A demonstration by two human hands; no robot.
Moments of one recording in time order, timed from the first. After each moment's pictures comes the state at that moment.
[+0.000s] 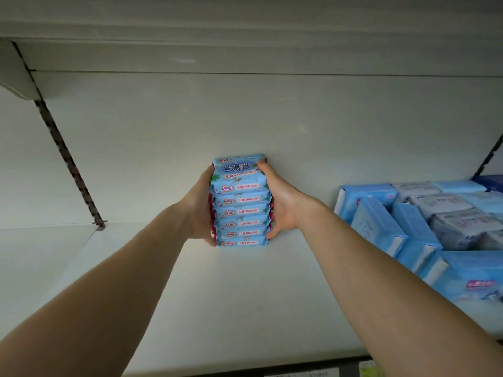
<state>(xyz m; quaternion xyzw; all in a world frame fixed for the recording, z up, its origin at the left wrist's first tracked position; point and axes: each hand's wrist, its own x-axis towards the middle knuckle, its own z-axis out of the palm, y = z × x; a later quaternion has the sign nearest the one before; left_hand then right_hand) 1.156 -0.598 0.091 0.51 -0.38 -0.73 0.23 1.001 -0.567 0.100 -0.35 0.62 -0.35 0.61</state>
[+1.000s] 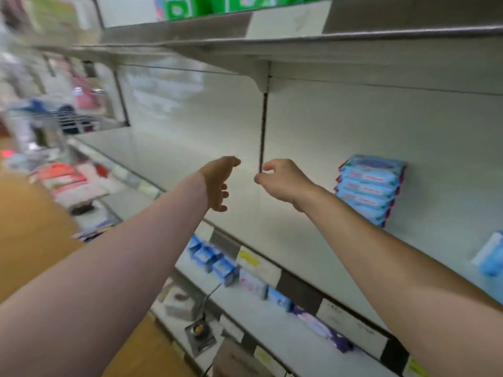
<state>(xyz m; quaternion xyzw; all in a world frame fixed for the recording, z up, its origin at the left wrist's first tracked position) 1.296 -0.415 0.129 0.70 -0.22 -0.45 0.51 1.162 -0.453 0.133 -0.80 0.45 -0.24 0.33</state>
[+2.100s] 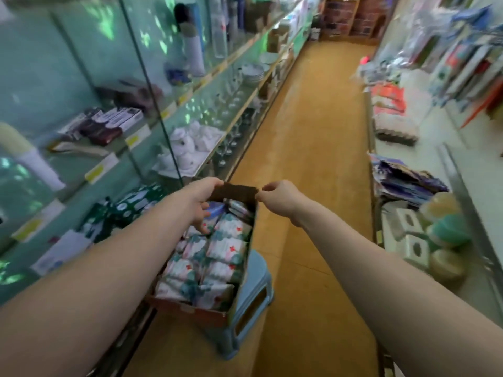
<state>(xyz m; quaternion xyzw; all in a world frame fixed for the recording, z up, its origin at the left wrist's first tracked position) 1.502 0.286 -0.041 0.65 0.38 -0.21 0.63 1.505 0.122 -0.019 -0.88 0.02 0.24 0.40</state>
